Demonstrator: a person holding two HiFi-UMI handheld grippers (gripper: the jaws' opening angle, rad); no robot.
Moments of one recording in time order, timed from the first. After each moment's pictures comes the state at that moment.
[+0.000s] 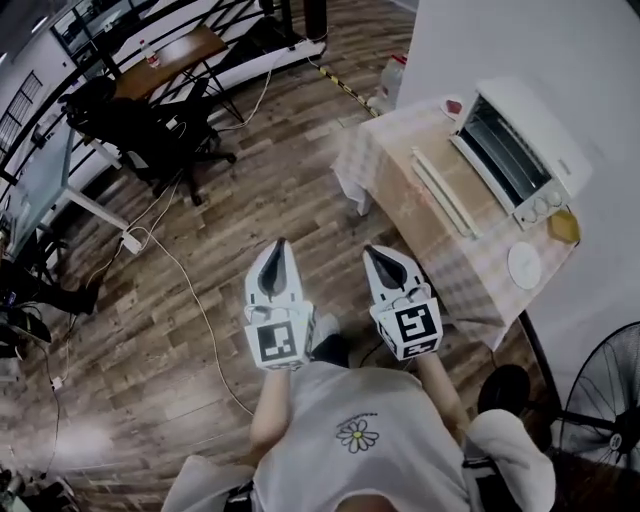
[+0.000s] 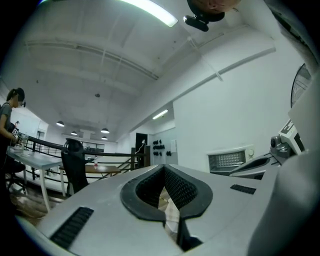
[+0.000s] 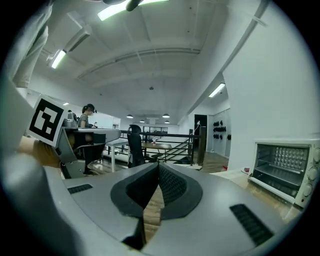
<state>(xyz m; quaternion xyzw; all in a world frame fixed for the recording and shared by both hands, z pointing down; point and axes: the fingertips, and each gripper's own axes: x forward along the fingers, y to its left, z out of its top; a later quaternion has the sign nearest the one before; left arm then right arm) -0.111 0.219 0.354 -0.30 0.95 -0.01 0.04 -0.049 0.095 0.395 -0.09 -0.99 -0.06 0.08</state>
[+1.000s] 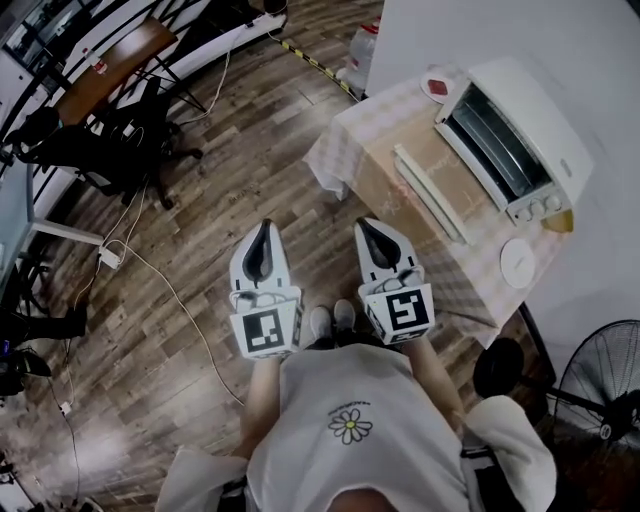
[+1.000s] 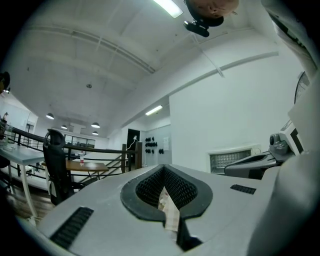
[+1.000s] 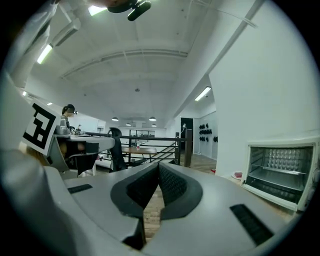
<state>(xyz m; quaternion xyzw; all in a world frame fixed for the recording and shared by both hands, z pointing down) -0.225 0.138 0.363 -0.35 0.94 0.00 0.02 -0.157 0.014 0.383 -0.01 -1.00 -0.06 0.04</state>
